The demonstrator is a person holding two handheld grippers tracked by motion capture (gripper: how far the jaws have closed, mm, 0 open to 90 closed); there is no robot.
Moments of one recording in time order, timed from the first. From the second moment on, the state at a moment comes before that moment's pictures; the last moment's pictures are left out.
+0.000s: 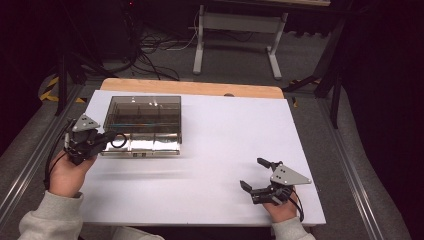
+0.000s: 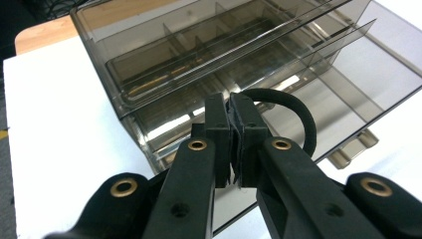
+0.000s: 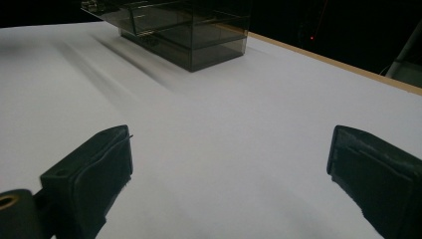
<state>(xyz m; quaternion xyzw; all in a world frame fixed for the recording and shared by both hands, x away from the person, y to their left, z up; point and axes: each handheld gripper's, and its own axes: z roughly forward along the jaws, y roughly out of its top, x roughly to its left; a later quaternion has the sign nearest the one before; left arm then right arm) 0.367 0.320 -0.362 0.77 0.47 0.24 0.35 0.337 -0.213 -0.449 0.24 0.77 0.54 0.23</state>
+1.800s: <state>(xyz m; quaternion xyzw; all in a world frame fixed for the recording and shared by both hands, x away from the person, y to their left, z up) 0.363 0.323 -0.356 0.80 0.42 0.20 0.38 0.337 -0.212 -0.450 0.24 0.77 0.54 0.23</state>
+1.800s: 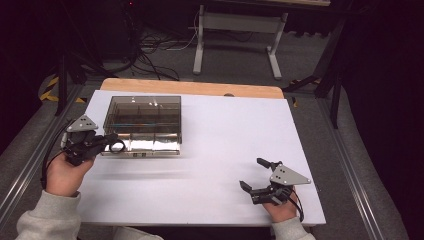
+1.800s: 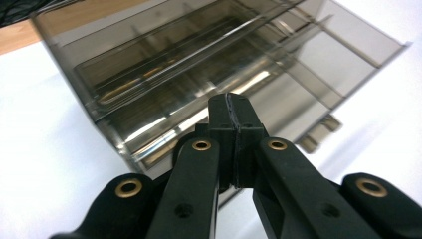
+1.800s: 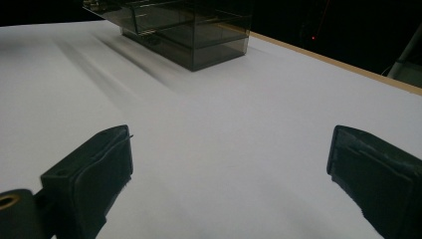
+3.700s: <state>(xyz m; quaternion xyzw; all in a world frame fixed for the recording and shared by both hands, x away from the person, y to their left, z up) 0.369 0.288 -0.381 0.91 0.32 0.13 0.25 0.337 -0.212 -0.450 0.24 0.77 0.54 0.23</state>
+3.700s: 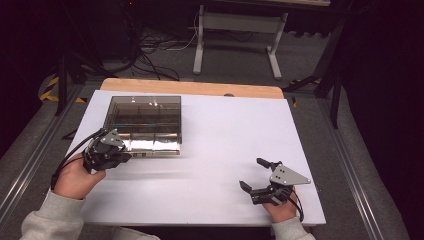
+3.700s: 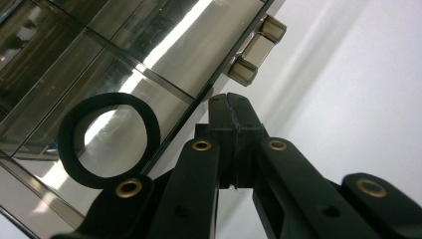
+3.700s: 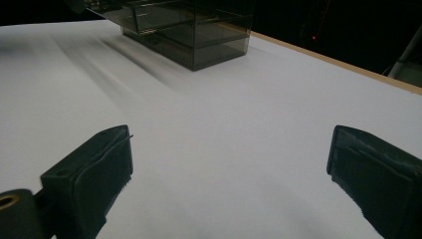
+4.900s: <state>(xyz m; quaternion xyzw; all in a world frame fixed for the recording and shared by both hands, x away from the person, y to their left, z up) 0.374 0.291 -0.379 0.87 0.36 0.19 0.29 0.337 -0.212 -0.450 0.24 0.77 0.54 0.23</state>
